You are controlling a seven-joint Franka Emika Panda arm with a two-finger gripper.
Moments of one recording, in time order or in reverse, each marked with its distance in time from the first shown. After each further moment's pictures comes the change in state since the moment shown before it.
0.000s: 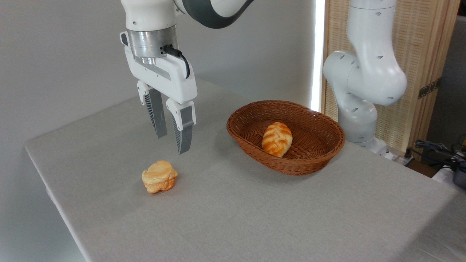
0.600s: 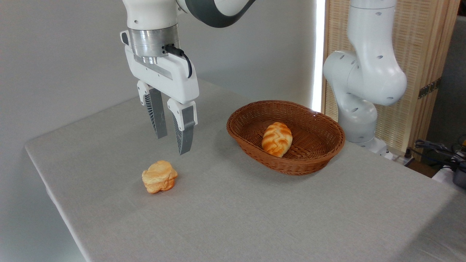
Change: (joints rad) arm 0.000 -0.004 0.012 0.000 0.000 0.004 0.000
